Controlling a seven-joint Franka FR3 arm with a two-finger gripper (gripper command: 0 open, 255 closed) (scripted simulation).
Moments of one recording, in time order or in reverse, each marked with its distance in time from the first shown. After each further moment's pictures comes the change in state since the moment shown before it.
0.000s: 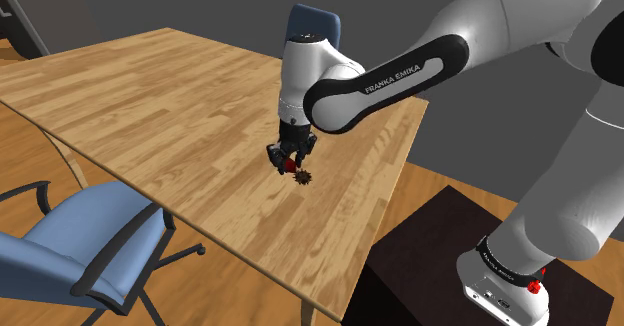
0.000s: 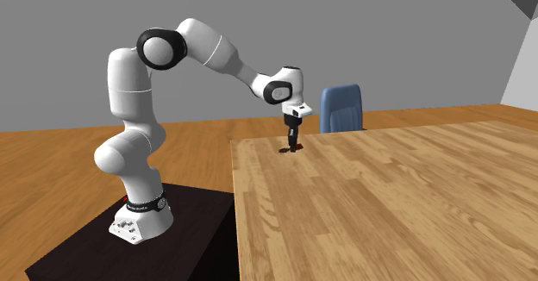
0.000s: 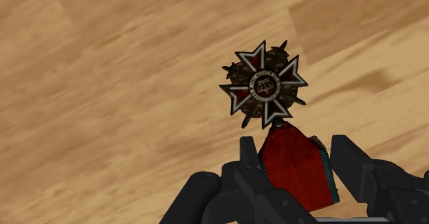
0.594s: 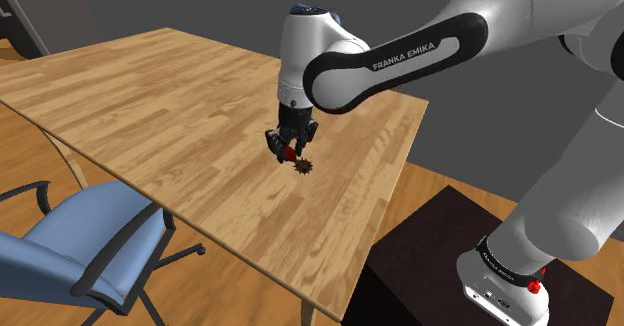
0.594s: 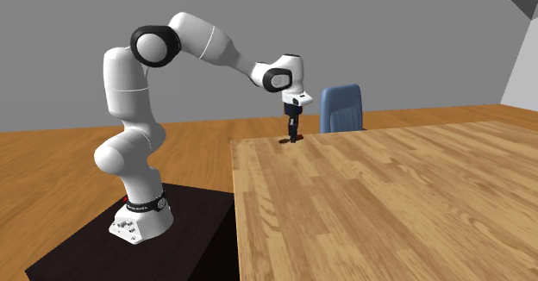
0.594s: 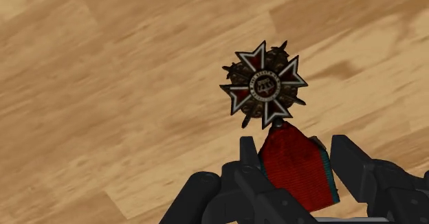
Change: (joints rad) arm -0.006 -0.053 0.006 0.058 0.032 -0.104 -0.016
